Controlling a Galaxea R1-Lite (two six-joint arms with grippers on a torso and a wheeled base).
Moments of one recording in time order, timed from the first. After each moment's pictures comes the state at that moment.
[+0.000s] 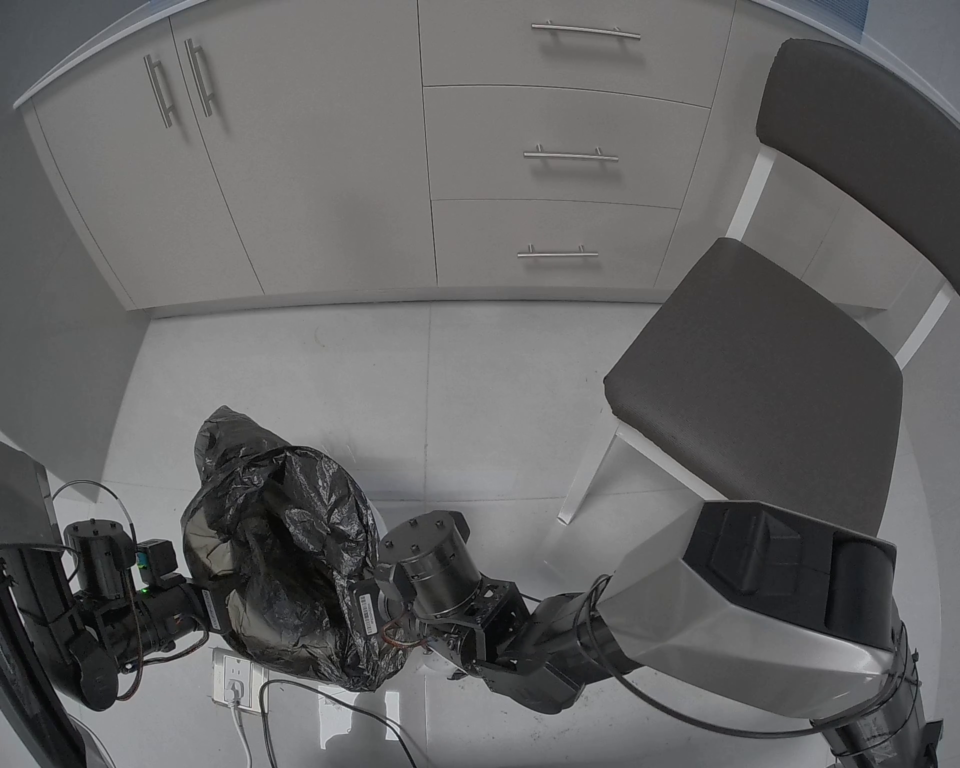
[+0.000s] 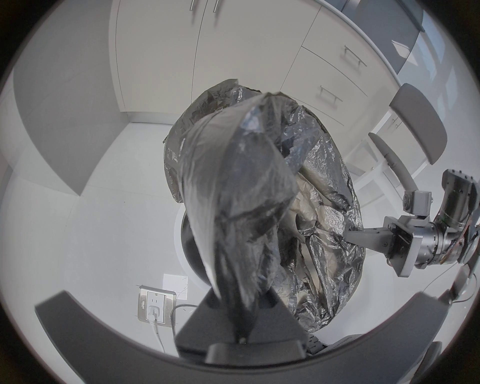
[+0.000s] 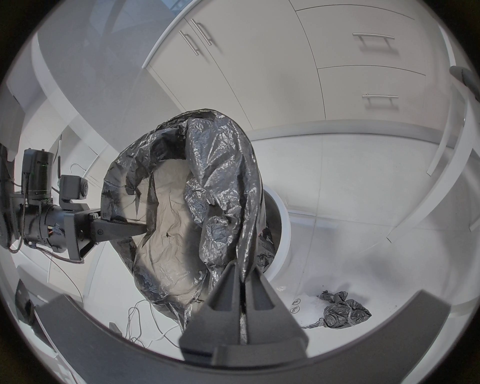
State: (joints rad) left arm 0.03 2.02 -0.02 -1.47 -0.30 -0.12; right arm 0.98 2.47 -1.38 -0.67 -0.23 0.34
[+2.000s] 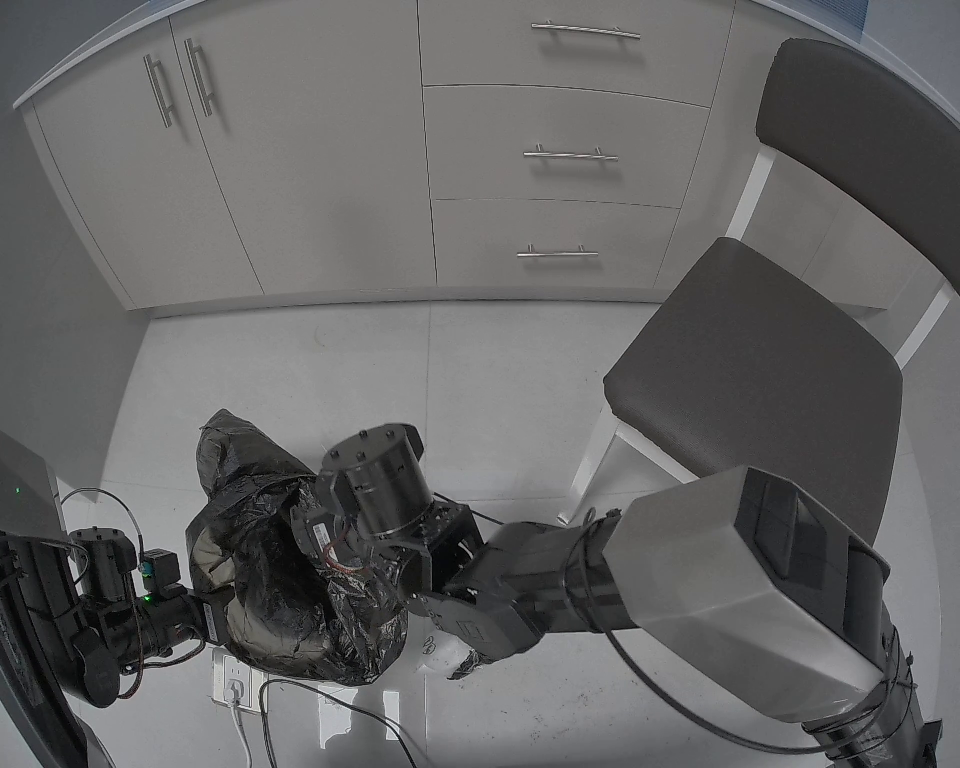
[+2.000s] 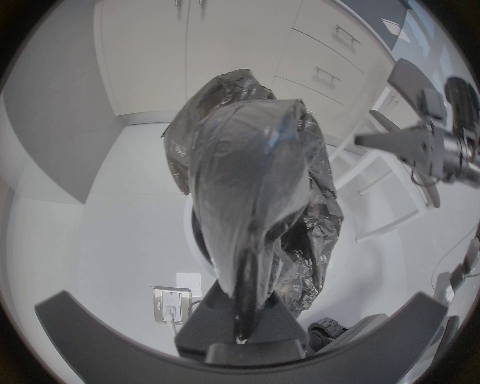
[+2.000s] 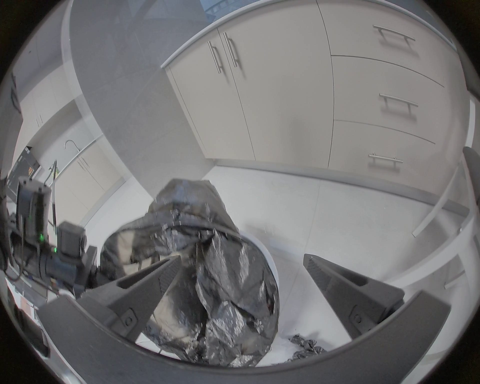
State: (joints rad) left arm 0.08 2.09 -0.02 -1.47 -0.32 0.03; right arm 0.99 2.49 -1.77 -0.39 -0.36 0.12
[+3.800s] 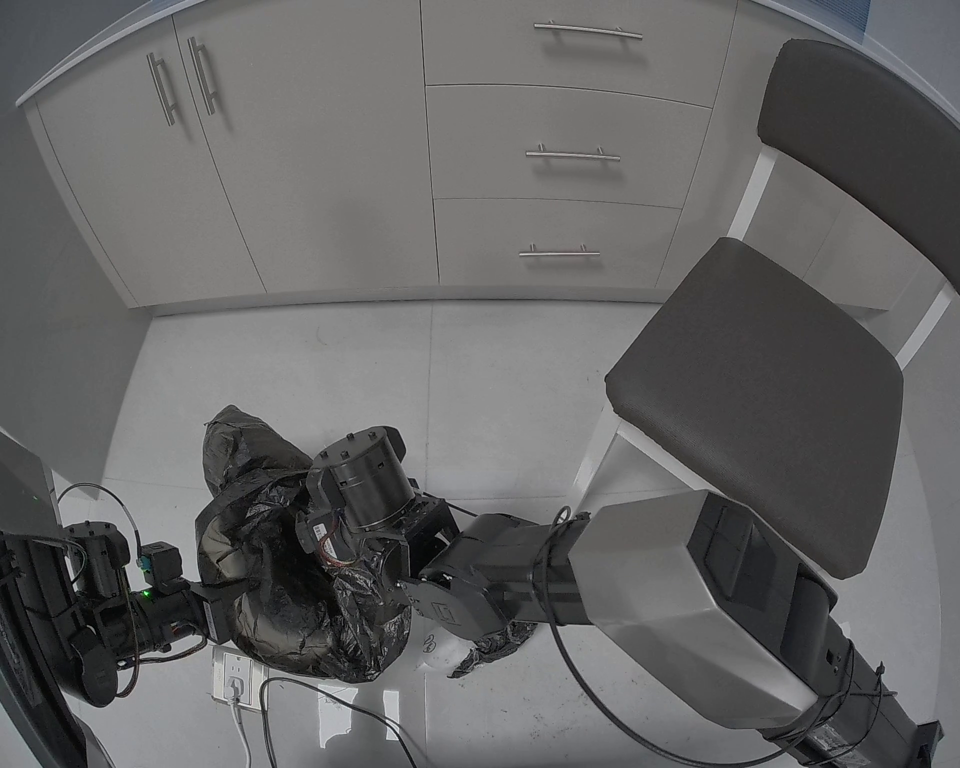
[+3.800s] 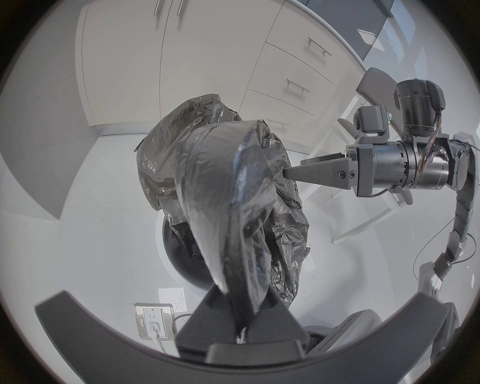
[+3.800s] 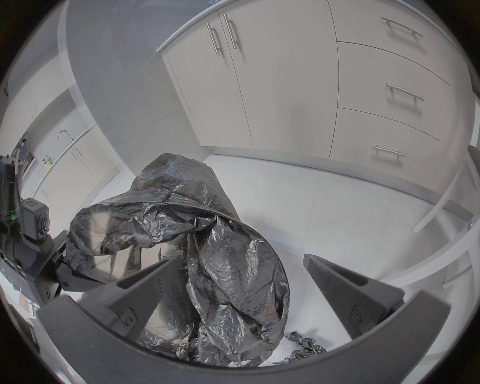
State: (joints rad) left arm 0.09 2.08 -0.02 -1.53 -0.50 0.06; right arm 0.97 2.62 -2.00 -0.22 -0.37 0.11
